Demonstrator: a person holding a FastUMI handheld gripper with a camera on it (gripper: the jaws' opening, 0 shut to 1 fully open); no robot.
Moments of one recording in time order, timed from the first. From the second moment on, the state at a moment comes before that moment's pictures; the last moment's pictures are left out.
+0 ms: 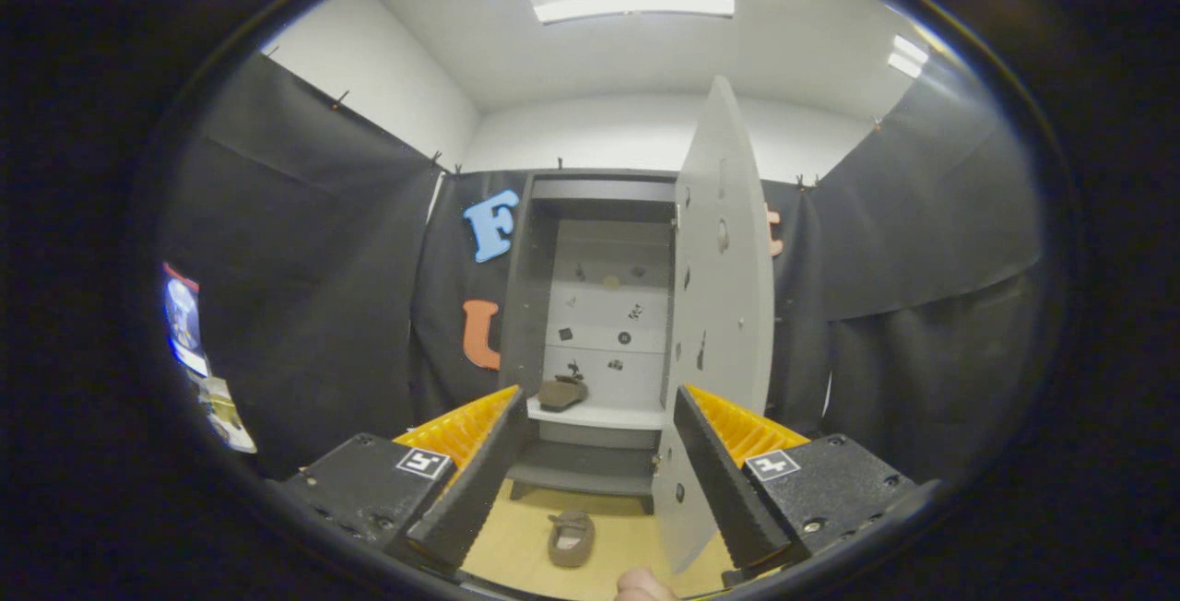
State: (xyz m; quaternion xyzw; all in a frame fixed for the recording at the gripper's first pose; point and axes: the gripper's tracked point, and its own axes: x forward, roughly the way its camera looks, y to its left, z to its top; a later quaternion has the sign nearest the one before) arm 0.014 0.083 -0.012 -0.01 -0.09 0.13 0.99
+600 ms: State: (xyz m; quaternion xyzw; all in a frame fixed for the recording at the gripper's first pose) arm 0.123 0.146 -0.146 0.03 0.01 0.16 0.99
